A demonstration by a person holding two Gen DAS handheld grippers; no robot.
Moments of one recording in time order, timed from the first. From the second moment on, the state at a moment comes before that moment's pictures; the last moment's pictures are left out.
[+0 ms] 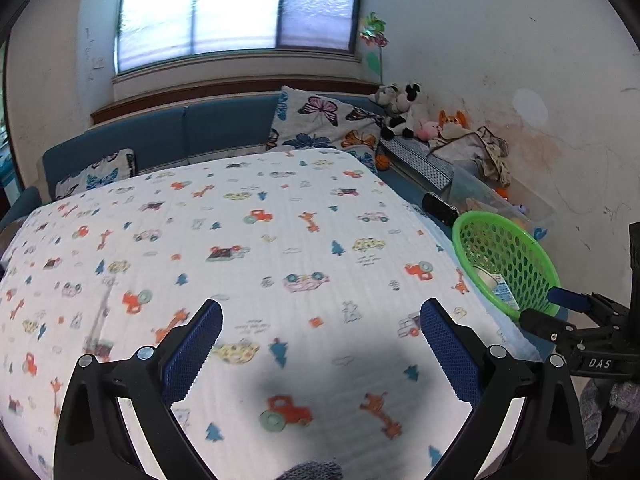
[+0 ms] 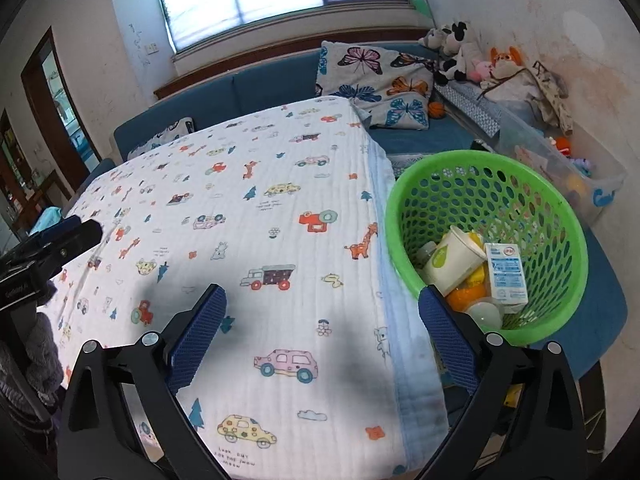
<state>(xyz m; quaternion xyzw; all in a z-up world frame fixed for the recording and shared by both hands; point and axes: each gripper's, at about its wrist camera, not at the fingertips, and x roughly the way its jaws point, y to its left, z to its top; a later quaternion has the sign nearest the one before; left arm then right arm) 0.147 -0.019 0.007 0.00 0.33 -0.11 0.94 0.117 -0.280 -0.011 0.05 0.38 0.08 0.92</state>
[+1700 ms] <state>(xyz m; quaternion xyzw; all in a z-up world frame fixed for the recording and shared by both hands) 0.086 -0.005 0.007 0.02 0.29 -0.08 0.95 0.075 -0.247 0.005 0.00 0.34 0.07 0.94</state>
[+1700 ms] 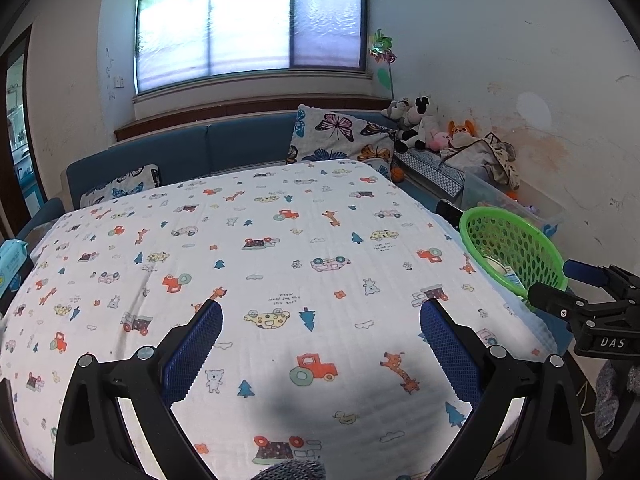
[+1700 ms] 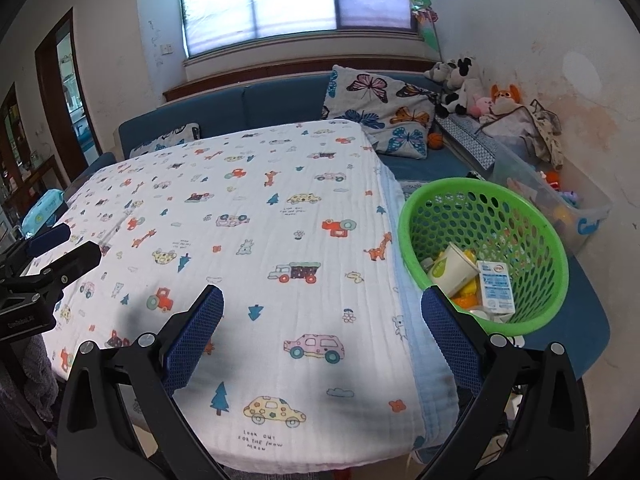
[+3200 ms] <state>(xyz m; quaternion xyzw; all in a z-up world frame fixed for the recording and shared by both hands) 0.073 -0.010 0.011 0.03 0.28 -0.07 0.96 0.057 -0.247 0.012 0.00 0.29 0.05 0.96</state>
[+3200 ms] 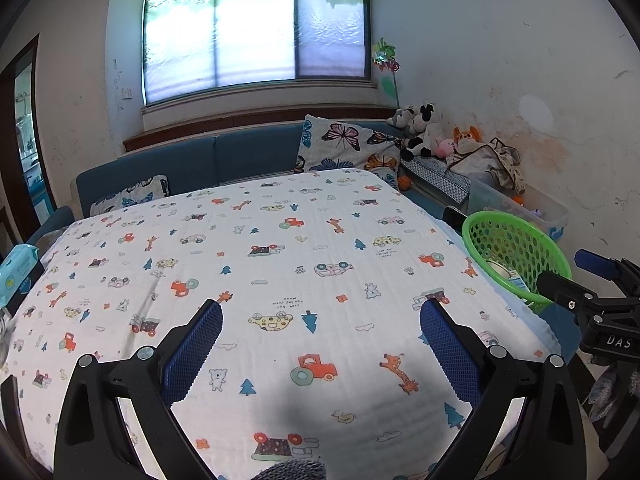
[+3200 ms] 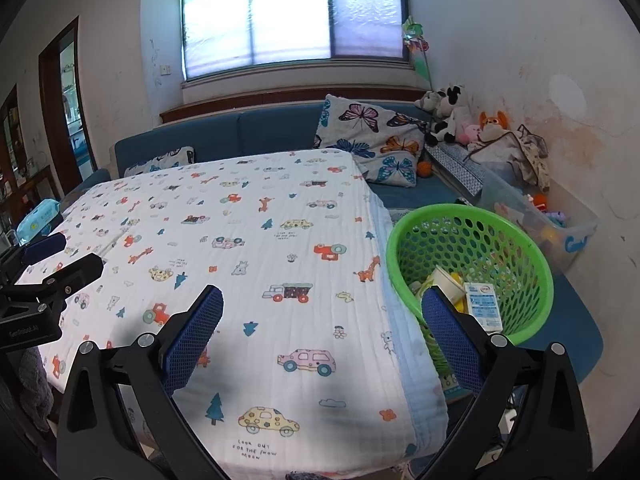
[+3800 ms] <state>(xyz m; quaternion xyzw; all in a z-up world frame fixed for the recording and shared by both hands) 0.072 -0.010 0.011 0.03 0.27 -0.07 0.96 0.053 -0.249 0.015 0.00 0.28 0.05 0.96</state>
